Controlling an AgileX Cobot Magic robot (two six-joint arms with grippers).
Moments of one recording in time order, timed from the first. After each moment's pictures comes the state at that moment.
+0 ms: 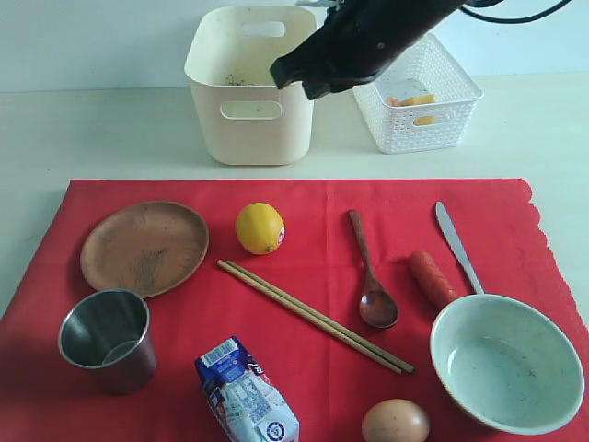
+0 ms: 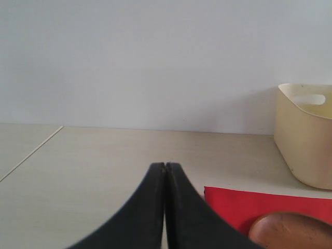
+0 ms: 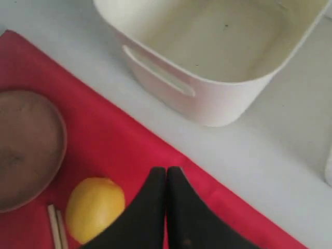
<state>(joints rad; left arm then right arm) 0.09 0.01 0.00 0.06 0.10 -0.05 0.49 1.85 -1.46 0.29 0.63 -0.28</state>
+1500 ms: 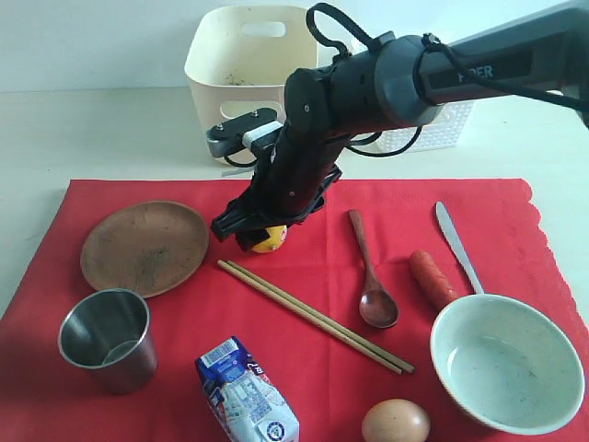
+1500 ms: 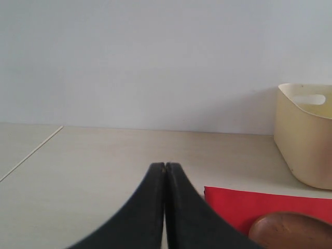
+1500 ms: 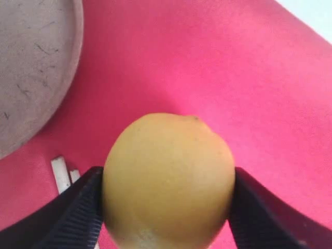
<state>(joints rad) 0.09 0.01 0.00 0.06 0.10 -0.05 0.67 2.16 -1.46 0.19 0.62 -0.12</state>
